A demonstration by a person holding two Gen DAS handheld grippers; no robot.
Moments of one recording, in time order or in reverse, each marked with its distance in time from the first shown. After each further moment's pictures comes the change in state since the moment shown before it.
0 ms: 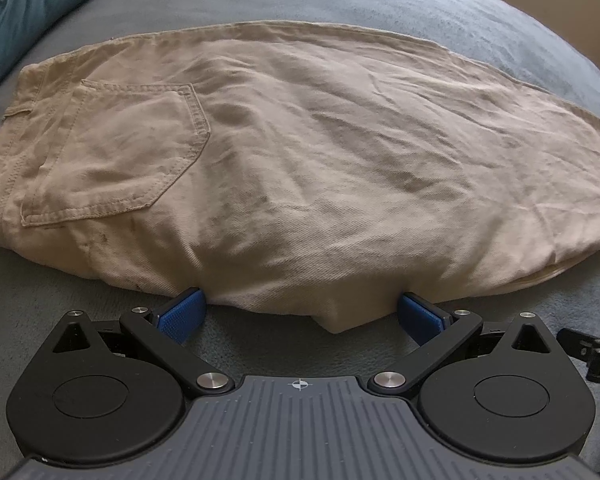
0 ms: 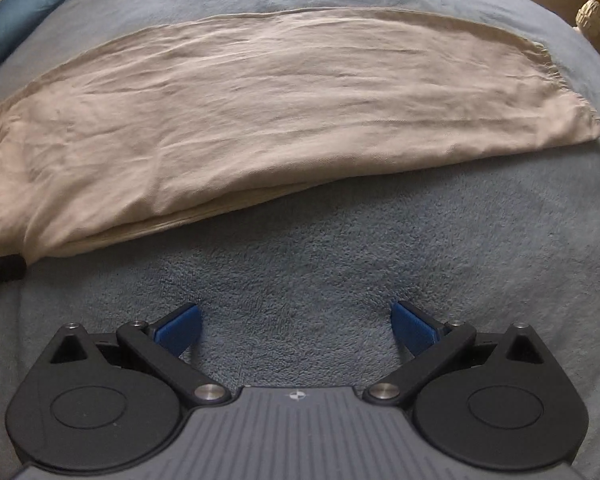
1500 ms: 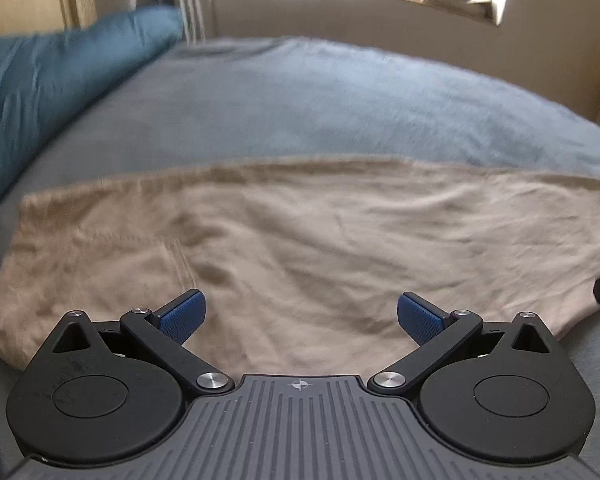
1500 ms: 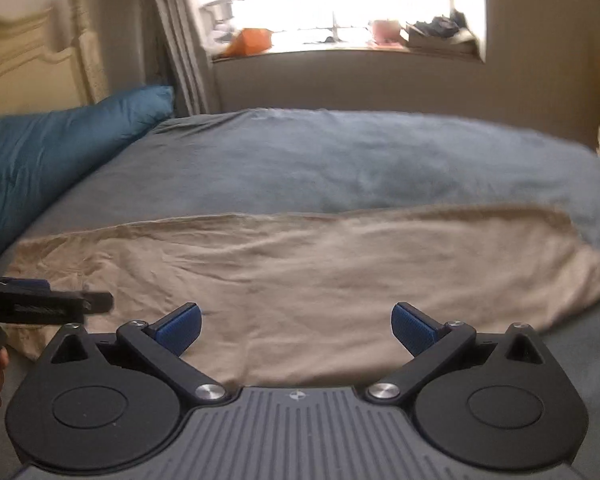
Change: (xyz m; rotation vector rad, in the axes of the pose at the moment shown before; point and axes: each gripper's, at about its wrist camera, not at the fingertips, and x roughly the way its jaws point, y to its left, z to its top) left arm -0.027 -0.023 0.036 0.076 -0.272 0.009; right arm -0.072 0.006 0.043 -0.100 -0.511 0.168
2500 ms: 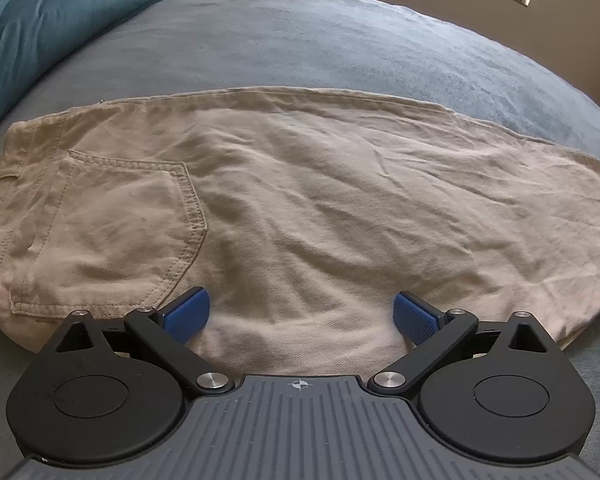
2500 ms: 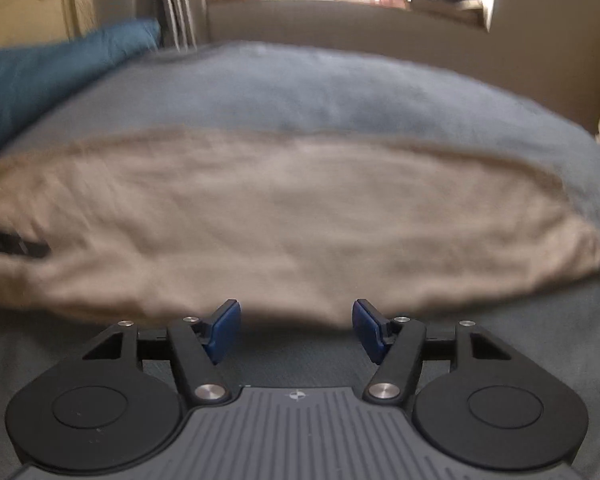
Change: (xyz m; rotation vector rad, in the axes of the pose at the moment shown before) left arm 0.030 0.025 -0.017 -0.066 0.118 -0.012; right arm 0.029 -0.027 -0.036 -0.055 0.124 -0.027
